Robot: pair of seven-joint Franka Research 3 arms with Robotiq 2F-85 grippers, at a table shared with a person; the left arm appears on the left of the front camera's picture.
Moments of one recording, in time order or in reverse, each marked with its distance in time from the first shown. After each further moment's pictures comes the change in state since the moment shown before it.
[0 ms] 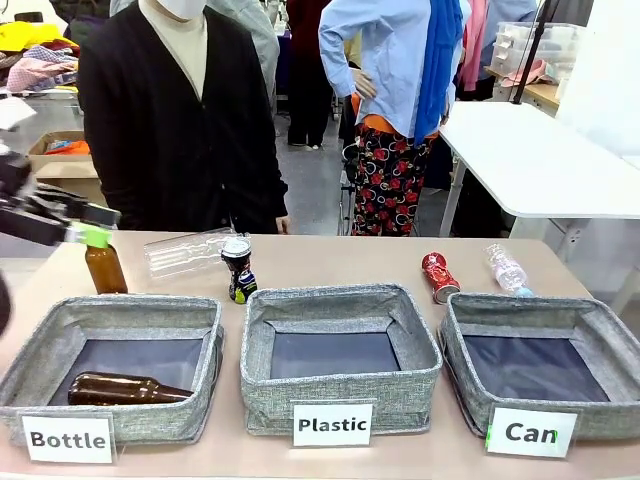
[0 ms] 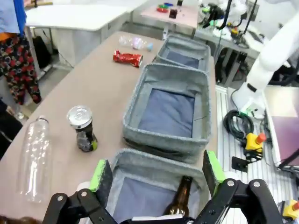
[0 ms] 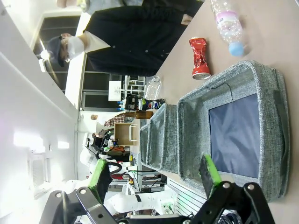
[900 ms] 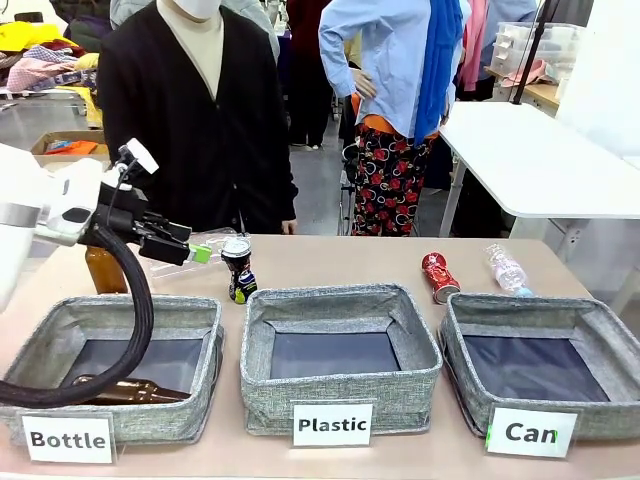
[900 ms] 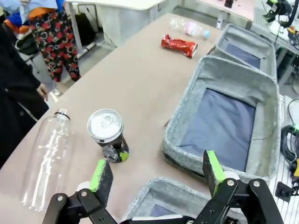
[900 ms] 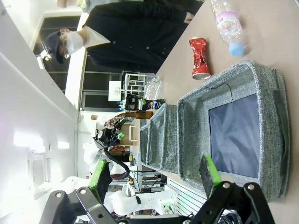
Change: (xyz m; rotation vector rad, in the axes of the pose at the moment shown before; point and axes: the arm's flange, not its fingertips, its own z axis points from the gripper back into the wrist) left arm 0.002 0.013 -0.114 0.280 0.061 0.040; right arm 0.000 0.000 0.000 0.000 -0.001 0.000
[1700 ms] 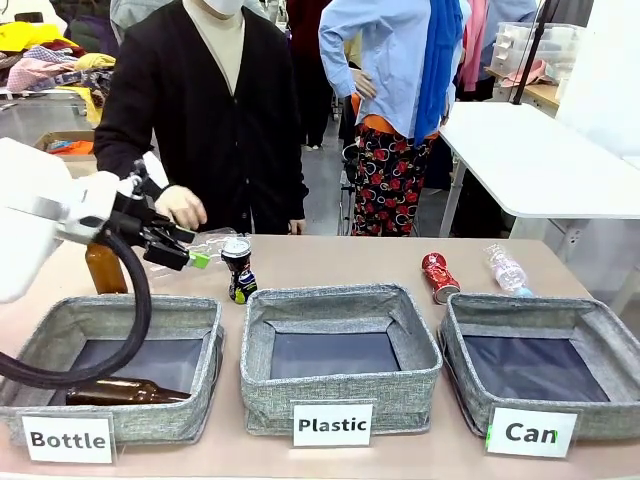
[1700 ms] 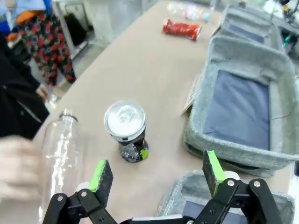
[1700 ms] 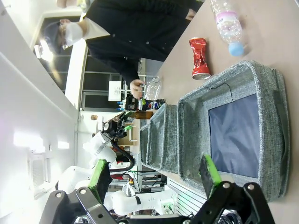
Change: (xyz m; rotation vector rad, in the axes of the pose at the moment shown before) left arm -0.013 0.052 -0.020 -0.065 0.019 -0.107; right arm 0.000 0.000 0.000 0.000 0.000 0.000
